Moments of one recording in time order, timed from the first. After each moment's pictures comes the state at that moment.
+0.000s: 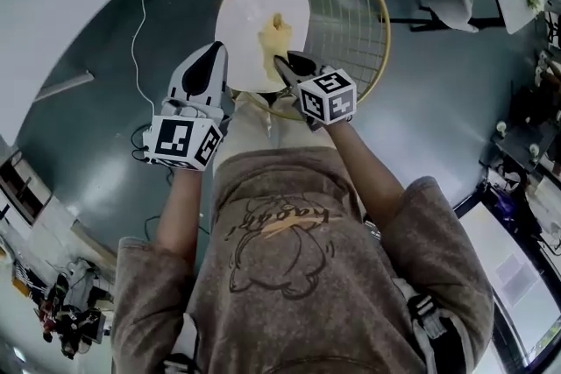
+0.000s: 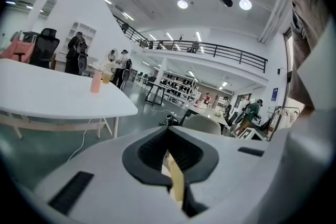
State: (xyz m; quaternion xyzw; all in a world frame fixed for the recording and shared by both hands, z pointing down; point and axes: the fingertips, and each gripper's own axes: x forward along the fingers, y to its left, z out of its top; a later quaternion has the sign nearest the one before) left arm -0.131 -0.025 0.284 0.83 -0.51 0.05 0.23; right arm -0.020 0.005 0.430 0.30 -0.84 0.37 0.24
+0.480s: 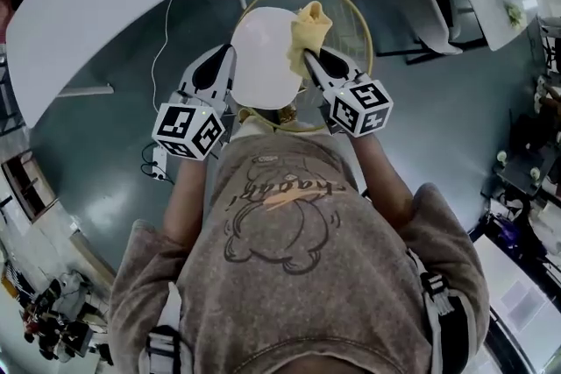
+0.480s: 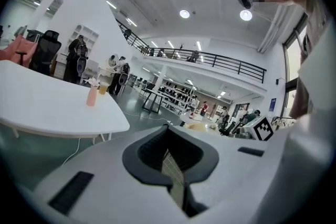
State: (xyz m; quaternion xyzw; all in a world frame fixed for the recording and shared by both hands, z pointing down) left arm -0.122 0.002 0.185 0.83 -0.51 0.00 0.23; right arm 0.030 -0.017 0.240 0.35 -0.89 0.25 0.13
